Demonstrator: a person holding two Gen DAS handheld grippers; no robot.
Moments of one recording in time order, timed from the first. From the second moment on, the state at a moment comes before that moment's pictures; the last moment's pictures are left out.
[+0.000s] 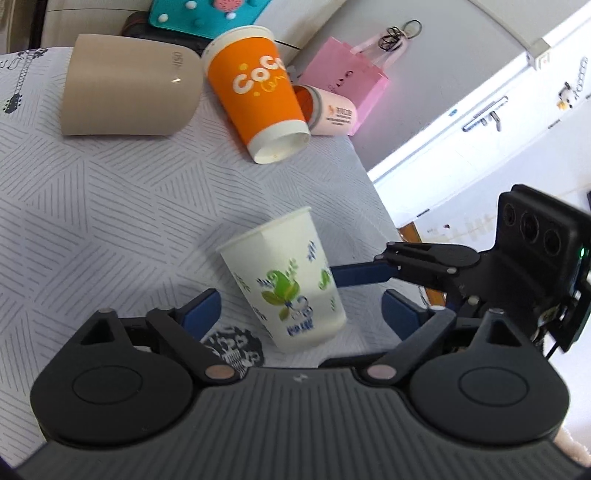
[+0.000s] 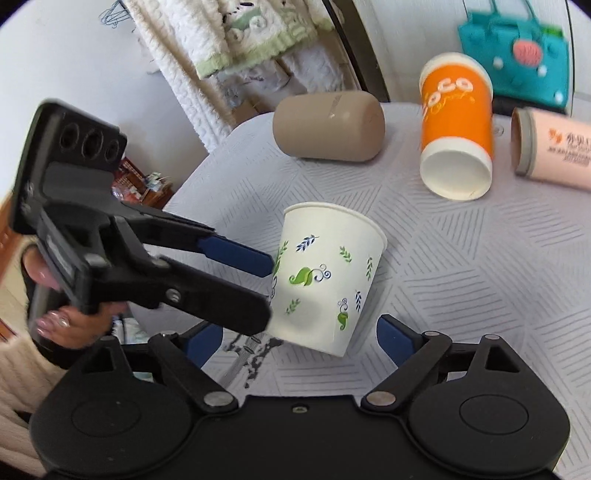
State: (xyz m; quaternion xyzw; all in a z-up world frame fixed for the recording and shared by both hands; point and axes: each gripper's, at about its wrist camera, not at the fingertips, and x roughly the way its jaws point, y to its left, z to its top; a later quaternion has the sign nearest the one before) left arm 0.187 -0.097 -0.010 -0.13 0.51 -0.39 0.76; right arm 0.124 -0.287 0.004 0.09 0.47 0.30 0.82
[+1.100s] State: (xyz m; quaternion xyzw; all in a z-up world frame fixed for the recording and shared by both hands) left arm 0.145 -0.076 0.004 -0.06 0.36 -0.42 0.83; right arm 0.077 -0.244 0.016 -0.17 0.26 0.29 0.91
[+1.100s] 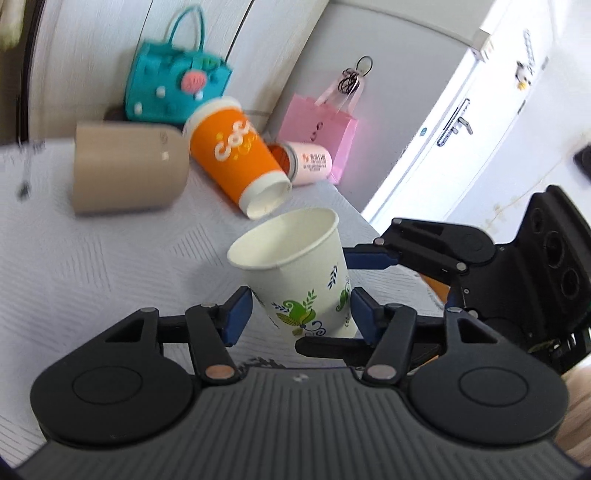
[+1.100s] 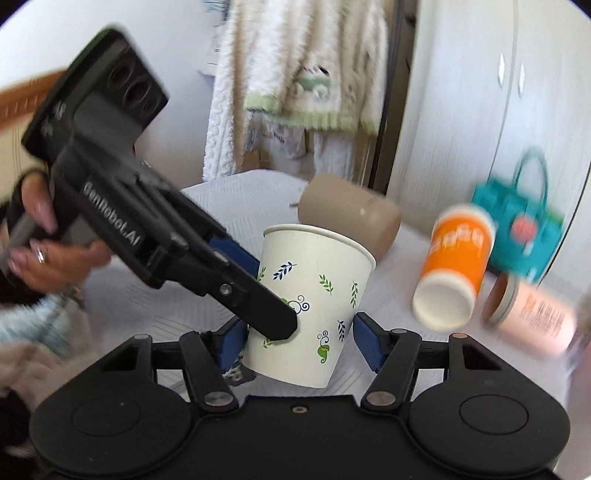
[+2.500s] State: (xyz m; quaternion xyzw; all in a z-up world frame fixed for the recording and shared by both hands) left arm 0.127 -0.028 0.007 -0.06 0.30 -0.31 0.90; right arm 0.097 -0.231 -0.003 -0.14 0.23 0.21 0.94
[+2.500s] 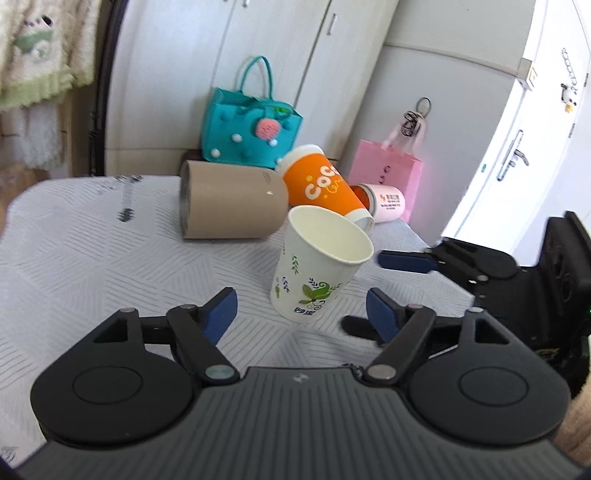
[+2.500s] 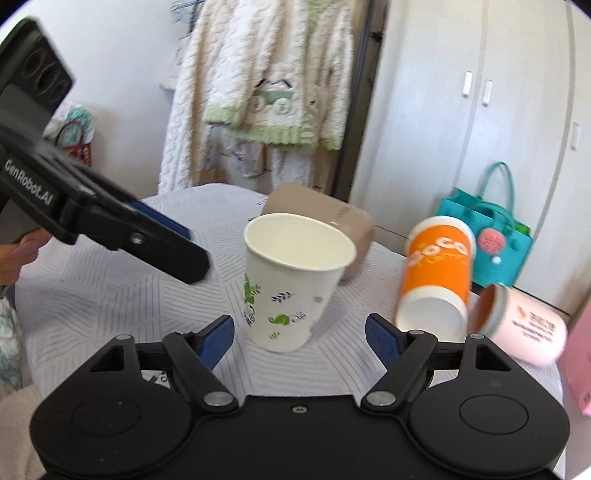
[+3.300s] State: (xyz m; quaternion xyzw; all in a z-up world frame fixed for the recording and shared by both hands) left arm 0.025 -0.021 0.044 0.00 0.25 -0.20 0.95; right arm -0.002 -0.260 0.033 -0.02 0.18 0.12 0.98
